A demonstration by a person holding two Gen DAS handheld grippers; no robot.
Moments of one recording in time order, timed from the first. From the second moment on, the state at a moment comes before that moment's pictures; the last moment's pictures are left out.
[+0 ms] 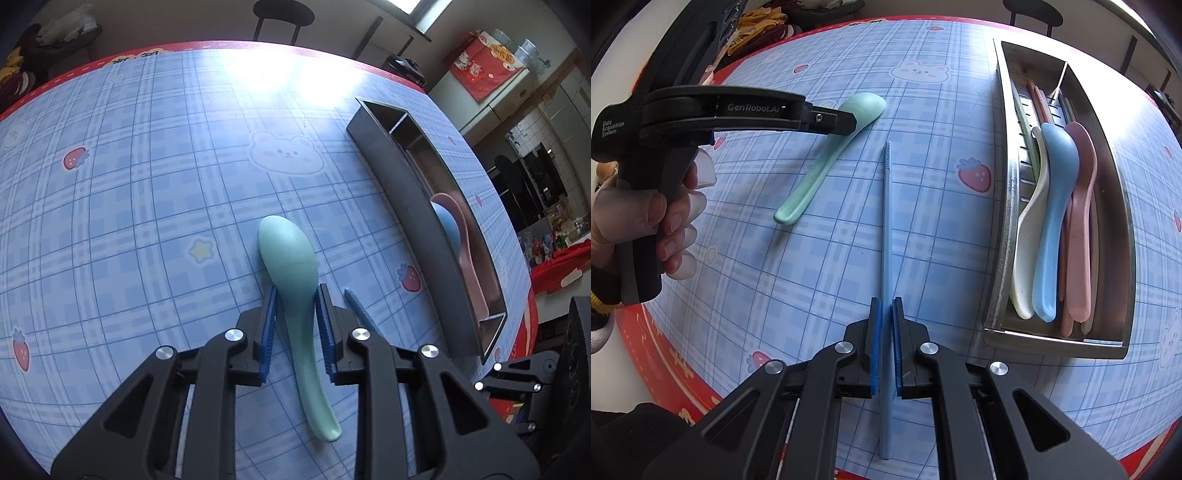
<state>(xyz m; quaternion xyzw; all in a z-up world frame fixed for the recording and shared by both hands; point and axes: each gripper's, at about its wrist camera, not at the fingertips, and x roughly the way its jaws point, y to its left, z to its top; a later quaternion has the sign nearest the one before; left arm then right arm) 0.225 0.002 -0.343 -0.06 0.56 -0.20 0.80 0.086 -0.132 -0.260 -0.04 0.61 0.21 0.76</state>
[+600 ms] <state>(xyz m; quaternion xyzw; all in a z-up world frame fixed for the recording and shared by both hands) 0.174 -0.005 -0.347 0.04 0.57 -0.25 0.78 0.086 -0.133 -0.260 -0.03 0.61 0.22 0.76</state>
